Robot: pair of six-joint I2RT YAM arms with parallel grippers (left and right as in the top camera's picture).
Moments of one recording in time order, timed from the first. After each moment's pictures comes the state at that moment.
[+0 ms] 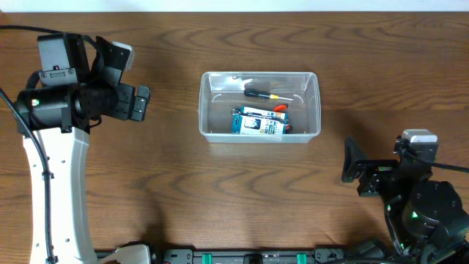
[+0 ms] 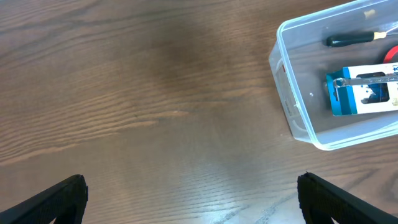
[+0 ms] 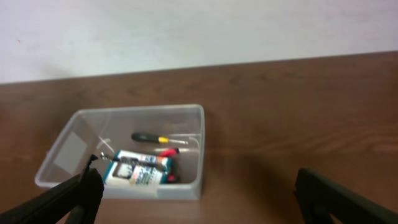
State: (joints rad) left arm 0.12 1.40 1.55 -1.15 0.19 0.38; right arm 0.46 0.53 0.95 -0.81 0.33 0.31
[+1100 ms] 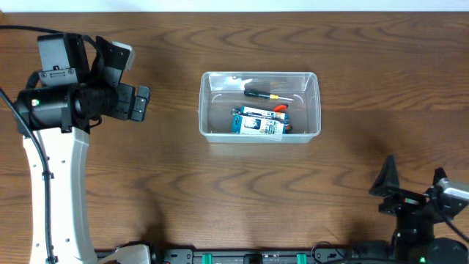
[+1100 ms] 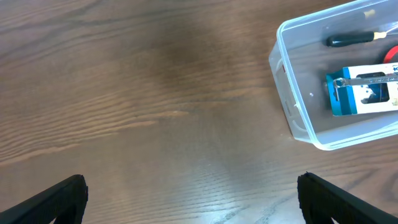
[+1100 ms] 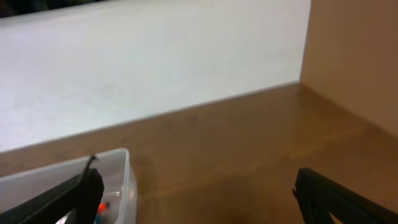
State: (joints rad) left arm 0.12 1.40 1.55 -1.15 0.19 0.38; right arm 0.03 0.04 0.57 -0.60 0.24 0.18
